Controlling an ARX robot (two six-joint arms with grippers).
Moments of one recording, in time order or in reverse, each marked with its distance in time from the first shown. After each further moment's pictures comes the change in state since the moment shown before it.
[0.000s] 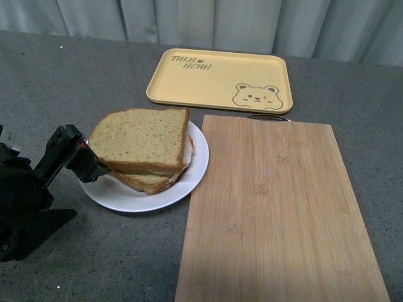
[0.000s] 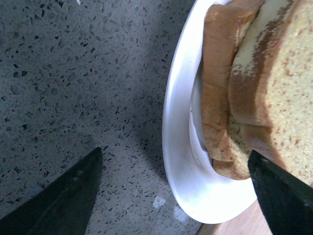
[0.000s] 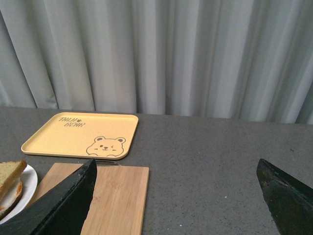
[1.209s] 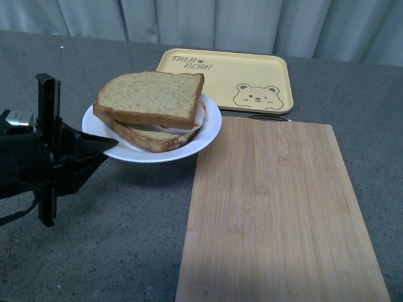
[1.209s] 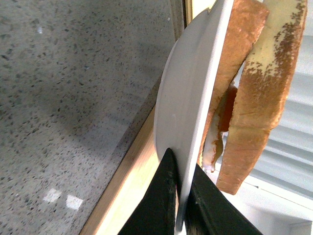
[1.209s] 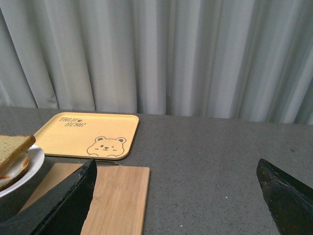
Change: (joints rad) left arm 0.031 0.132 0.011 0.484 0.259 -0.383; right arm 0.000 0.000 0.000 0.000 0.000 0.000
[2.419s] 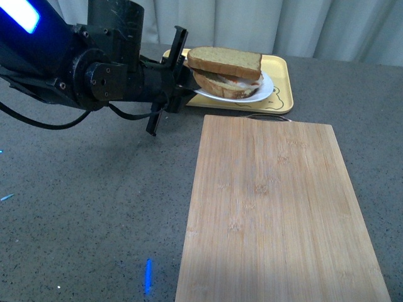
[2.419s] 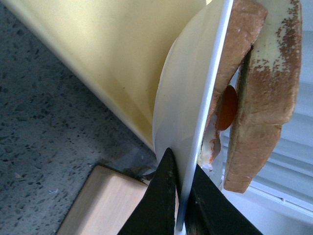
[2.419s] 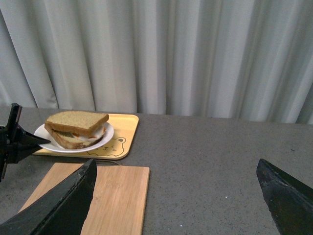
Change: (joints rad) left arm -0.175 0.382 0.912 -0.537 -0.107 0.013; right arm 0.000 0.000 0.000 0.000 0.000 0.000
